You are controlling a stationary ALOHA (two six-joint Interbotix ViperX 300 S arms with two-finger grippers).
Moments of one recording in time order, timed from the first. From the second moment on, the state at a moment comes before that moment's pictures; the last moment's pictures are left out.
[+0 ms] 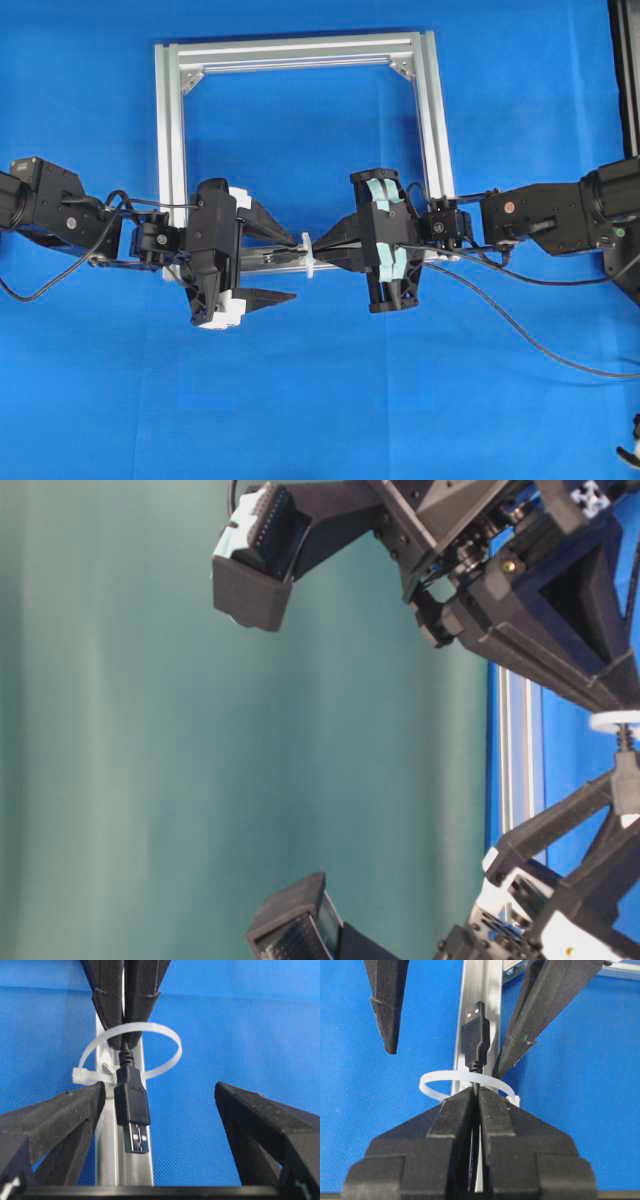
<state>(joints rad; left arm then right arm) -0.13 0.20 0.83 -0.08 -0.60 -0.06 0.05 0.12 0.77 -0.02 -0.37 0.06</state>
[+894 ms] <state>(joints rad) -0.13 0.20 0.83 -0.08 -0.60 -0.06 0.05 0.12 0.77 -0.02 -0.37 0.06</state>
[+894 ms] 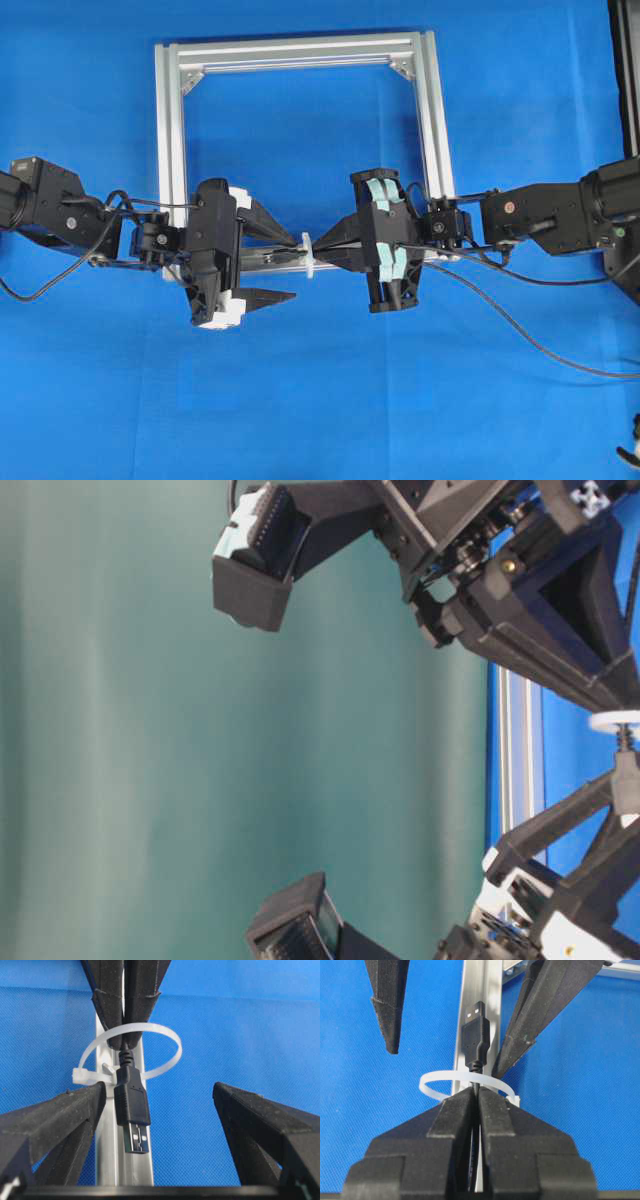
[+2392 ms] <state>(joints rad) -0.11 0.20 0.82 -0.09 -0.60 -0.08 0.06 0.12 0.77 -0.02 -0.37 0.06</state>
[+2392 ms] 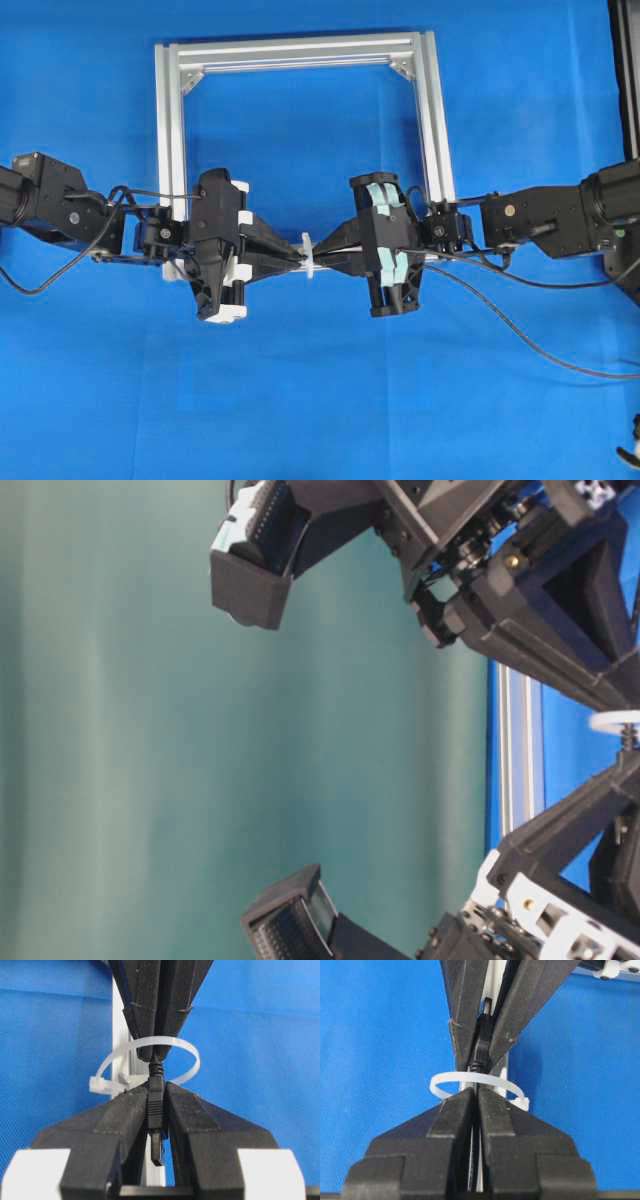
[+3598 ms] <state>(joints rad) -0.12 0.20 0.83 -0.09 -0.60 -0.08 0.06 0.12 0.77 -0.02 -0.37 0.05</state>
